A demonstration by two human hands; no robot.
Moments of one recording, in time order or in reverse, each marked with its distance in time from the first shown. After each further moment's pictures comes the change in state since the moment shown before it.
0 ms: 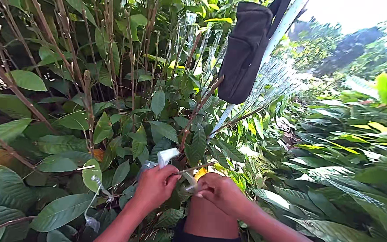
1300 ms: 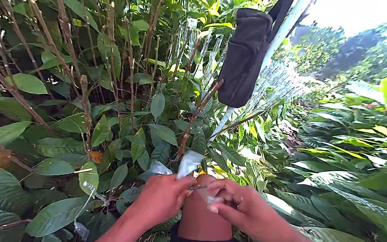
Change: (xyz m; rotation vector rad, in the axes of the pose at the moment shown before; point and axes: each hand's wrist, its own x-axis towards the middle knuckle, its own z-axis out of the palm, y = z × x) left_hand 0.016 0.040 -0.015 0.110 -0.214 0.187; right_hand -0.028 -0.032 -0.048 0.400 0.123 -0.093
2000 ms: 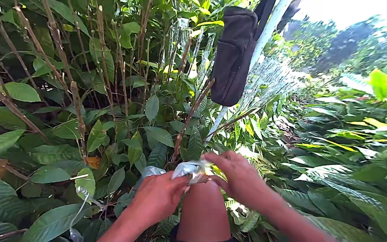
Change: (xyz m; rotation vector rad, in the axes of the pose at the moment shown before) left_hand 0.003 0.000 -0.004 0.064 0.018 -0.027; right_hand 0.029 0.020 -0.027 -0.487 0.112 -0.171
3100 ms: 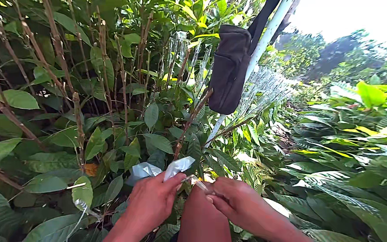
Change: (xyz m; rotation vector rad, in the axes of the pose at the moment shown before) left_hand 0.004 -0.005 -0.001 0.085 0.240 -0.012; right_hand -0.014 -0.016 0.006 0.037 -0.060 0.032
